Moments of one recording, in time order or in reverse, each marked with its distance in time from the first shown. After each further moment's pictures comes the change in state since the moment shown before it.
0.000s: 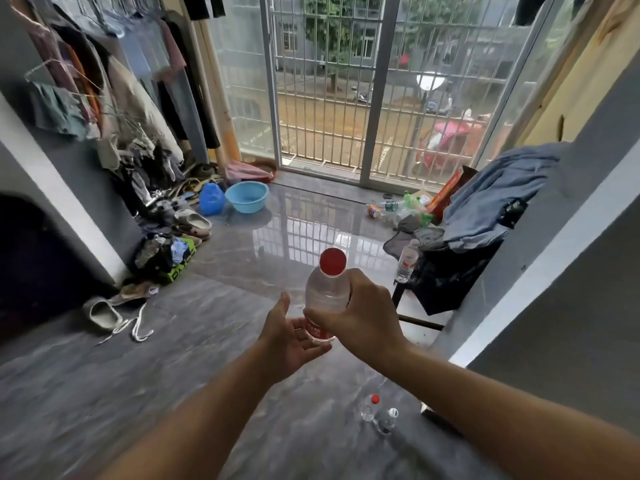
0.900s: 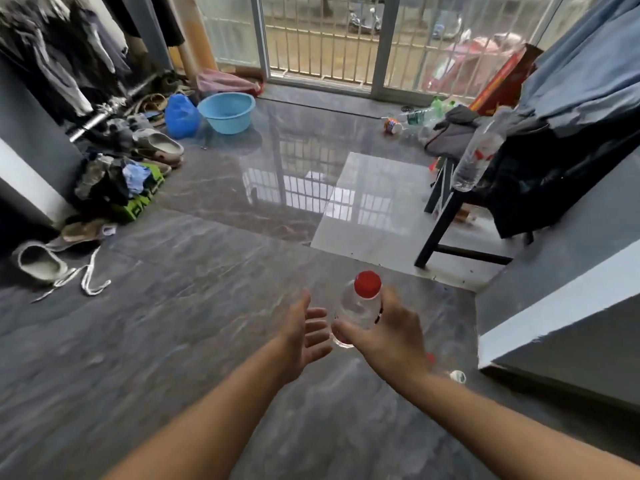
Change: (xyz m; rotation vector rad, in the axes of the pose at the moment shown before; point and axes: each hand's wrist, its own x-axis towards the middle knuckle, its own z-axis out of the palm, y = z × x) left_hand 0.340 -0.132 -0.221 0.258 0.199 -0.055; right_hand -0.015 0.317 0.323 -0.028 0.058 0.196
